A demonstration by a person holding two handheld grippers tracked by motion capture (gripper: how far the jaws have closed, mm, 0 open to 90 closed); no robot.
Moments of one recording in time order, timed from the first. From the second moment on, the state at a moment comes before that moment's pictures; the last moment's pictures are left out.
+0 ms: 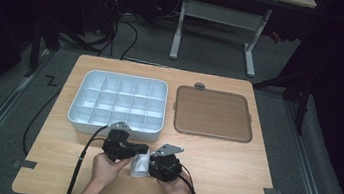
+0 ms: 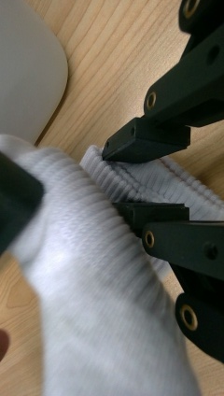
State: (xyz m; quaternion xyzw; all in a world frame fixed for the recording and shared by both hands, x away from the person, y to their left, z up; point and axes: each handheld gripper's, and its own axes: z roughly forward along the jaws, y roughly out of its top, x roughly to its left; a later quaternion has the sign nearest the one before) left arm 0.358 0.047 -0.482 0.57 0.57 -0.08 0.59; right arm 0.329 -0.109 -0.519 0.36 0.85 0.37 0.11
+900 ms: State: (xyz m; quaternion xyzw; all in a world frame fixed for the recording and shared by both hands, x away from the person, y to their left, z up) left arm 0.360 0.035 -0.486 0.57 0.57 -0.07 0.59; right arm 0.328 -0.132 -0.523 0.37 0.85 0.37 0.10
